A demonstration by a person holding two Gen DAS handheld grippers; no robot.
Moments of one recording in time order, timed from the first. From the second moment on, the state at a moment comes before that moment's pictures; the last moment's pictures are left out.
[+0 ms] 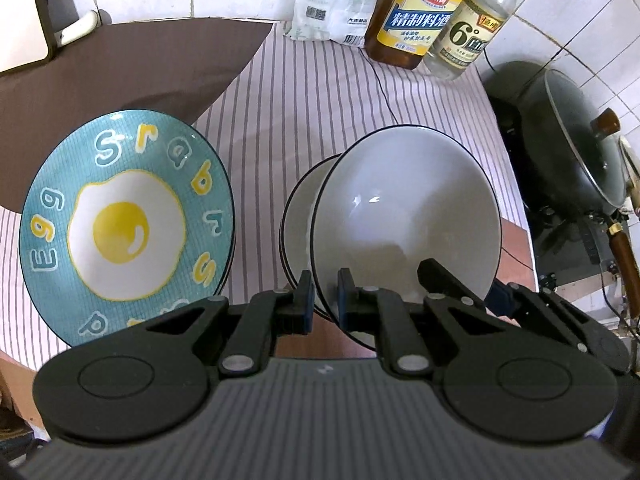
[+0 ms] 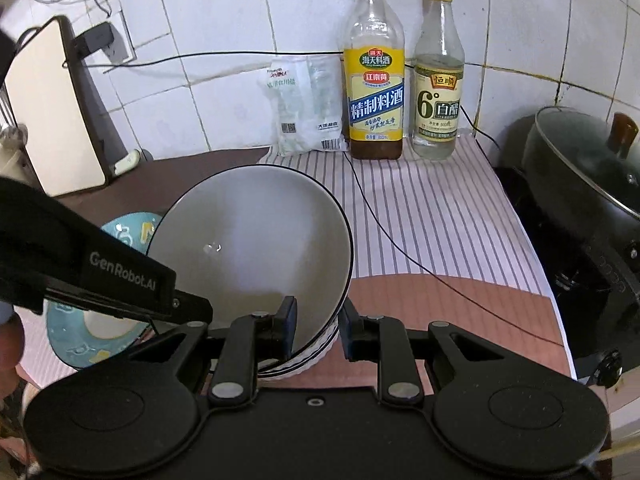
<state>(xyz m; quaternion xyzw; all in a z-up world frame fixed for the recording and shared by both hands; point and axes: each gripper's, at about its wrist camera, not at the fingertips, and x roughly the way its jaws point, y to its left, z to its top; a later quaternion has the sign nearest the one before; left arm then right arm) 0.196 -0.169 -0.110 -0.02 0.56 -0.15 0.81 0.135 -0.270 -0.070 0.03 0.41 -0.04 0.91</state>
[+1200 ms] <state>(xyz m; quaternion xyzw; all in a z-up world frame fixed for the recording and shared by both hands) 0.205 -0.155 -0.110 -0.07 0.59 -0.14 0.79 0.146 -0.263 -0.084 -0.05 0.39 -0.08 0.92</state>
